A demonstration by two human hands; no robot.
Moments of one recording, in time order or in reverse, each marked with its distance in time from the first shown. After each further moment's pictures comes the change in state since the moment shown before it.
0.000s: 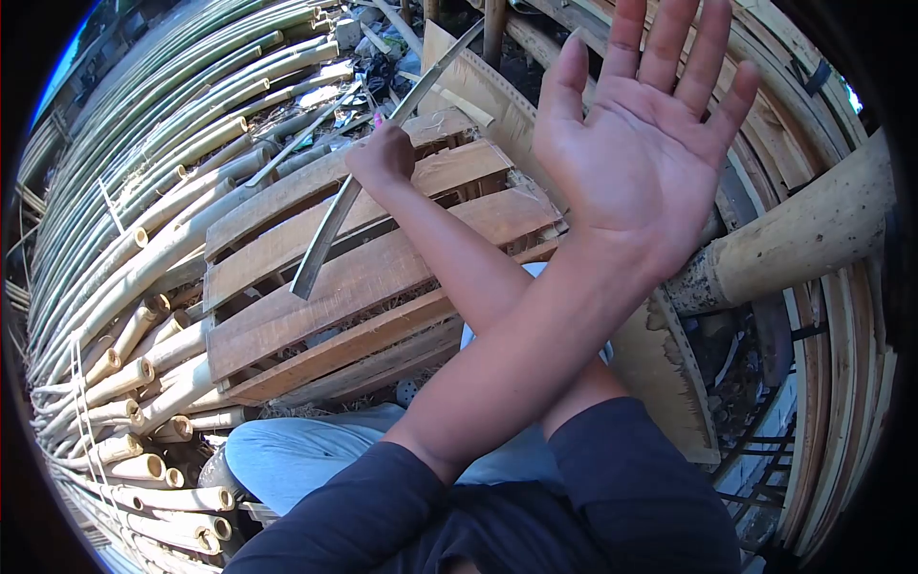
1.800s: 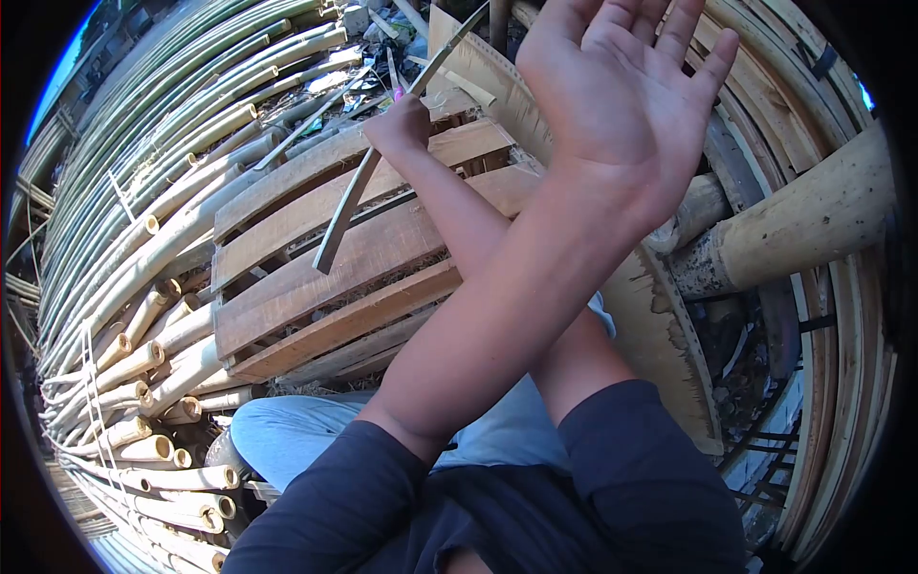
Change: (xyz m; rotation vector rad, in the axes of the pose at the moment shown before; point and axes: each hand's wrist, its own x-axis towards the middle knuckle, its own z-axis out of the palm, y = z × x) left_hand 0.016 -0.001 -0.001 0.370 0.127 0.068; right_hand 0.019 0.007 -0.014 0.060 -0.027 0.083
